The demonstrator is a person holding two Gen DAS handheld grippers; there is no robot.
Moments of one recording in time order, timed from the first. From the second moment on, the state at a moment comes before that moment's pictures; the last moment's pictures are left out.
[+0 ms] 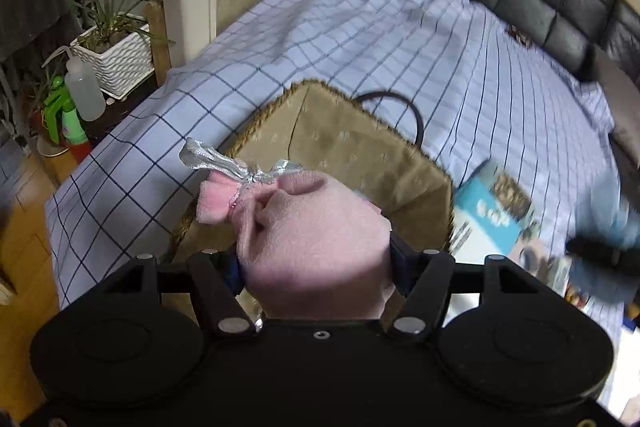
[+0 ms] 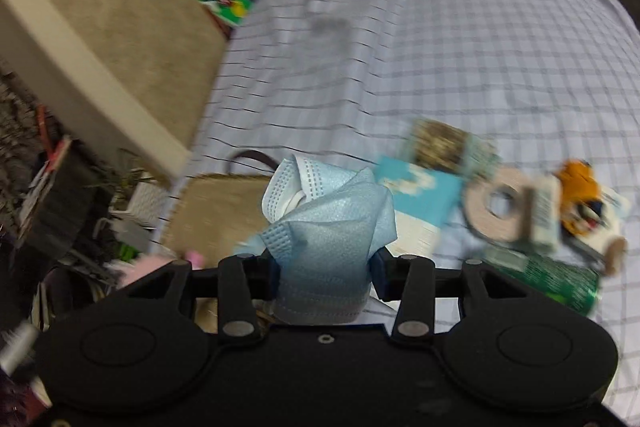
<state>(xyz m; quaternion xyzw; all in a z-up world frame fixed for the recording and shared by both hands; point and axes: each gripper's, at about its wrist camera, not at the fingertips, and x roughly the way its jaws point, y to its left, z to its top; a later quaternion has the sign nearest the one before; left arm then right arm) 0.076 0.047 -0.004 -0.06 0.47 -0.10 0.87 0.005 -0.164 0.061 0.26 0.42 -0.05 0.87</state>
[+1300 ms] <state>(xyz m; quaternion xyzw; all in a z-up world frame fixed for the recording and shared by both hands) 0.076 0.056 -0.011 -0.03 0.48 -0.10 0.87 0.089 -0.111 0.033 0.25 0.40 0.00 0.88</state>
